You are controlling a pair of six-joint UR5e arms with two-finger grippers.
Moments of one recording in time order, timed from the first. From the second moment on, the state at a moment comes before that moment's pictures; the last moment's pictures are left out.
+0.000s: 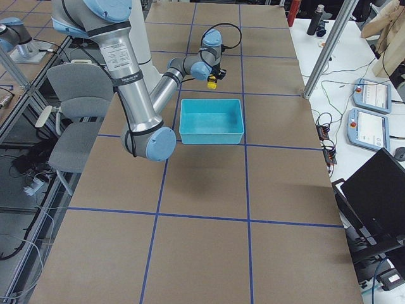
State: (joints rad) left arm -1.56 -1.64 -1.46 -1.59 -2.27 -0.29; right arm 0.69 -1.21 2.02 -1.37 2.15 -0.20
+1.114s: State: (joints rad) left arm -1.56 -1.64 -1.46 -1.59 -2.27 -0.29; right arm 0.74 -1.47 1.78 -0.95 2.21 -0.36
